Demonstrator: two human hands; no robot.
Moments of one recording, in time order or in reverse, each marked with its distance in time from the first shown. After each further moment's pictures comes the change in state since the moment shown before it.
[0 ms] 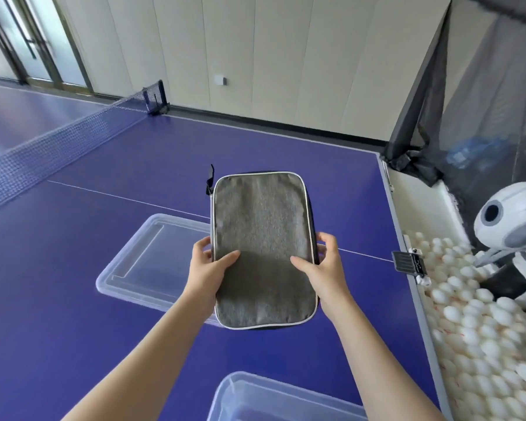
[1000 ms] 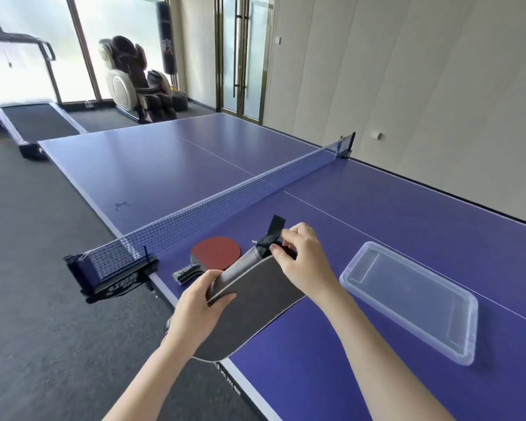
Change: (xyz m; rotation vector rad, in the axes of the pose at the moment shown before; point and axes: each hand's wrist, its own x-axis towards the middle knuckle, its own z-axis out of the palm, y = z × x) left_hand -0.207 0.070 -0.591 0.769 0.470 0.434; right_hand -0.334 -0.141 0.501 -0.515 -0.556 -0.824
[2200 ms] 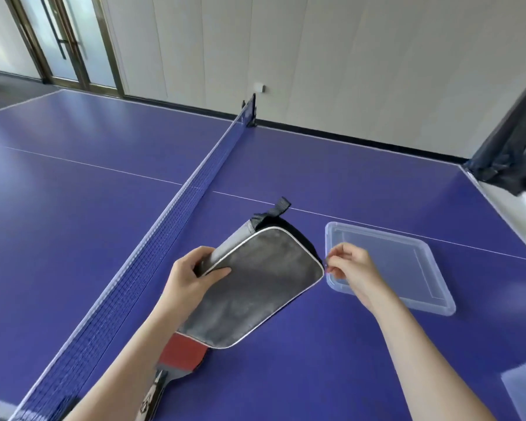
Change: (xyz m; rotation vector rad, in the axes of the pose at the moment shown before) left_hand 0.330 -0.046 0.045 -0.344 -0.531 0.211; right_hand 0.125 0.131 0.027 0.425 0.436 0.938
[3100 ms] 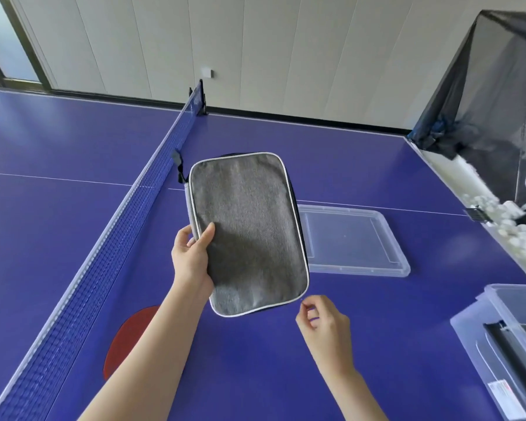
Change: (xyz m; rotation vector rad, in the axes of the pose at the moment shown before) left_hand 0.043 0.036 0.082 -0.865 0.187 -0.477; right_hand -0.083 0.108 0.025 -0.591 0.525 -0.489
